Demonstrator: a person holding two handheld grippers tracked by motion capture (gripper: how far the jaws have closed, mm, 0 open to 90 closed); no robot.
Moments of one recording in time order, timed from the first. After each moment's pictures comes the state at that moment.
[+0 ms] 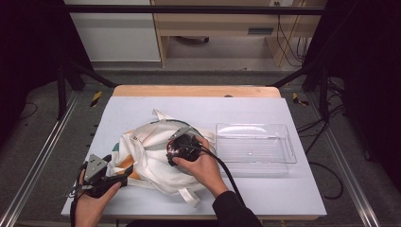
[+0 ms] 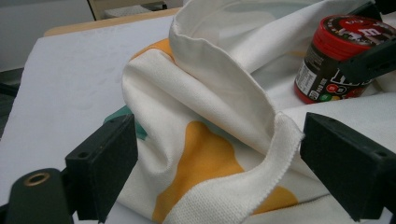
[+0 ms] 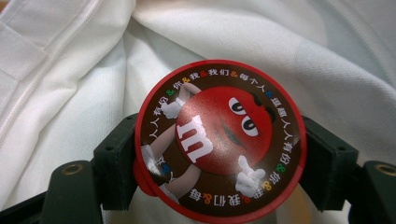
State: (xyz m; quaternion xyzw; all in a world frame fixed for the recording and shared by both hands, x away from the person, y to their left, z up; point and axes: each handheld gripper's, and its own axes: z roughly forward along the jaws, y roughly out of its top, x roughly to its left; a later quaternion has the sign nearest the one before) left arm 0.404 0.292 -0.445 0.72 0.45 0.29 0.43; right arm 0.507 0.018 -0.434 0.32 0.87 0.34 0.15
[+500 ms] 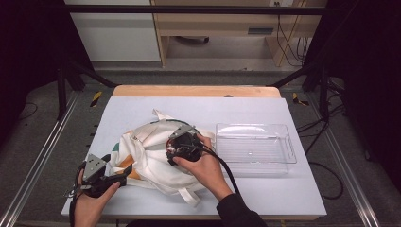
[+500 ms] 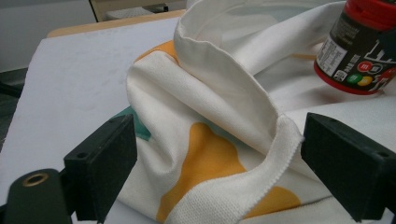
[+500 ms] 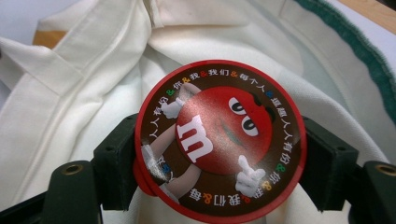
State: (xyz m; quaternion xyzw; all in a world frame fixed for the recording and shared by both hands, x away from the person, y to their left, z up) left arm 0.404 0.295 -0.445 0.72 0.46 0.29 0.44; right arm 0.493 0.012 -0.406 0.31 0.86 0.36 0.16
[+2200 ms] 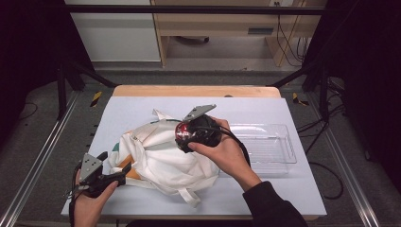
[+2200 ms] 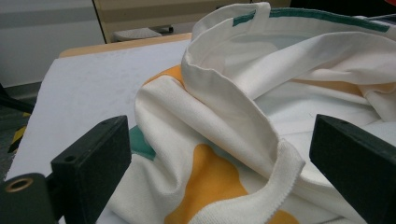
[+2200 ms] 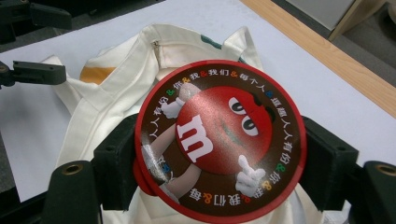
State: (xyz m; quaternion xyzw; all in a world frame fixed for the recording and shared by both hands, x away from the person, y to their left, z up) left arm 0.402 0.296 -0.440 0.69 0.45 0.32 0.47; right arm 0.489 -0.034 -0.324 0.28 0.86 0.39 0.16
